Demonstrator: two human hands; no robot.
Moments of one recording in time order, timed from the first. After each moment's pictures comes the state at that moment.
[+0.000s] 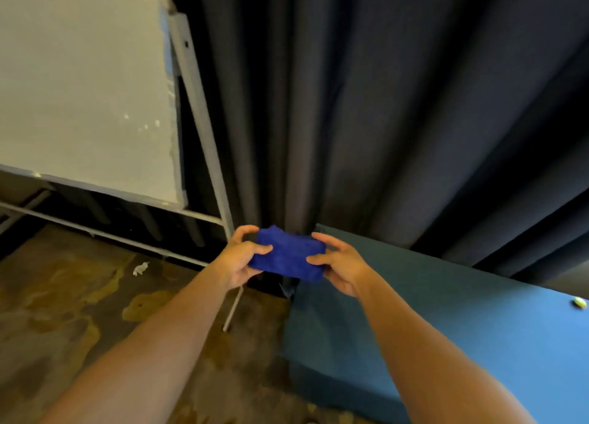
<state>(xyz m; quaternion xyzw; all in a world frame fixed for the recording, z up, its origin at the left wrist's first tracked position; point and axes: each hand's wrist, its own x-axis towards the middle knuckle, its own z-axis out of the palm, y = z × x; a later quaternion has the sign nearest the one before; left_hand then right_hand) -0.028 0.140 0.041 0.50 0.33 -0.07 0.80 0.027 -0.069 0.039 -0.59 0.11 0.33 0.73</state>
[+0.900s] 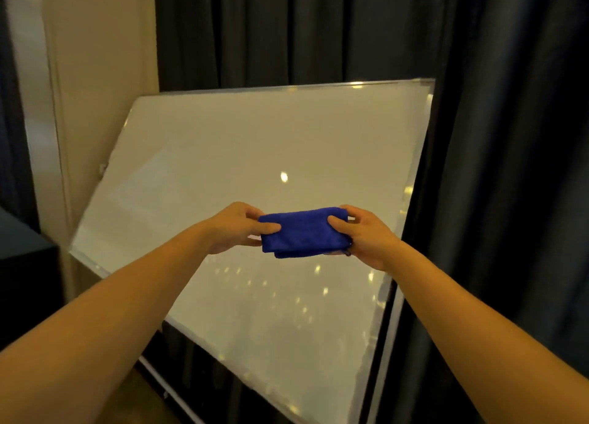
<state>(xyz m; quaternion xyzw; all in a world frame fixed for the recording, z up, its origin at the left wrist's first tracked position) -0.067 0.598 0.382 0.79 0.09 0.17 0.58 0.083 0.368 0.387 -0.62 -0.41 0.21 0.63</state>
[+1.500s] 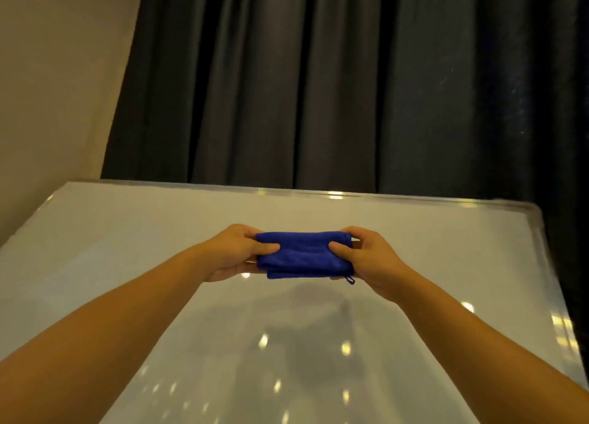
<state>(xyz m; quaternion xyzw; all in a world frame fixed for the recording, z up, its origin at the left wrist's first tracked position) 0.196 0.872 0.558 0.75 -0.01 0.23 0.62 0.289 0.636 0.573 -0.71 -0.41 -0.05 0.57</state>
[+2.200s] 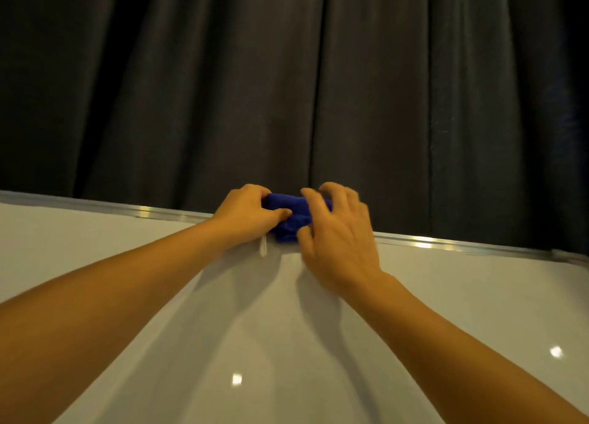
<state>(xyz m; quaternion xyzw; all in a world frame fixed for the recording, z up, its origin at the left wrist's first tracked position) 0.396 1.025 0.700 0.82 -0.15 0.46 0.31 0.397 0.856 0.664 -0.73 -0.24 -0.64 0.05</state>
